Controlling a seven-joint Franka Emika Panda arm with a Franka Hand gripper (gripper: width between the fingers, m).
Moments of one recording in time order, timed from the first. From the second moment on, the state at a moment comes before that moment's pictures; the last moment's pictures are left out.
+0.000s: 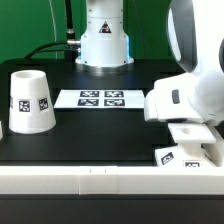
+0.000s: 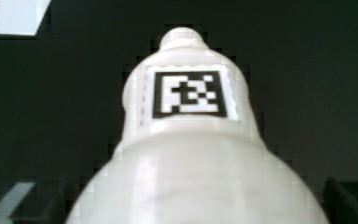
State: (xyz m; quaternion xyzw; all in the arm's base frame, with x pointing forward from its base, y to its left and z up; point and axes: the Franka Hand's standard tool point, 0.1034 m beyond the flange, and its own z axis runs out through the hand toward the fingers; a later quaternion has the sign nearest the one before) arm 0.480 0.147 0.011 -0.89 0.01 0.45 0.06
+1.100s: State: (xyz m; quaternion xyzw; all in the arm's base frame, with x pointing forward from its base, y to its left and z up) arm 0.516 0.125 0.093 -0.90 -0.01 0.43 0.08
